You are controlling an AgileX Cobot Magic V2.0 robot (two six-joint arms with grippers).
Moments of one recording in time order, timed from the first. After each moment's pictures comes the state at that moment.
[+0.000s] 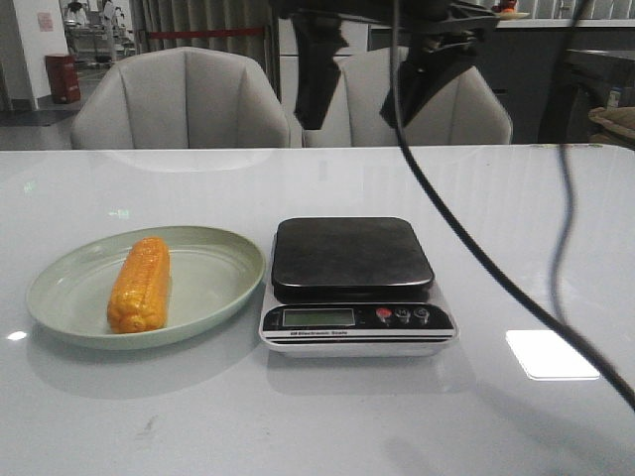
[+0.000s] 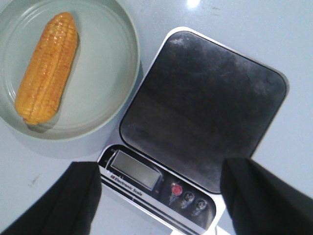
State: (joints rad) left arm -0.66 -0.01 -0.41 0.11 0.71 -0.19; right arm 0.53 1.72 -1.50 0.11 0.87 0.06
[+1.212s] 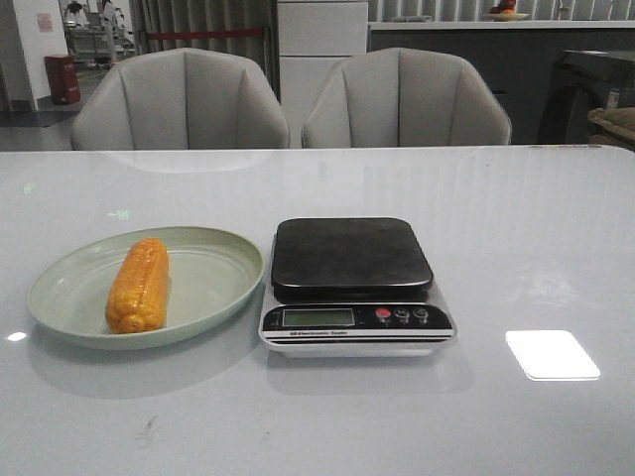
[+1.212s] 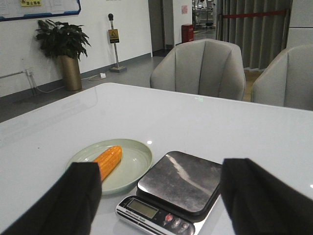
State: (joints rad) left arm -0.66 -0.01 -0.41 0.11 0.71 -0.19; right arm 0.57 0.24 -0.23 0.13 0.06 -0.02
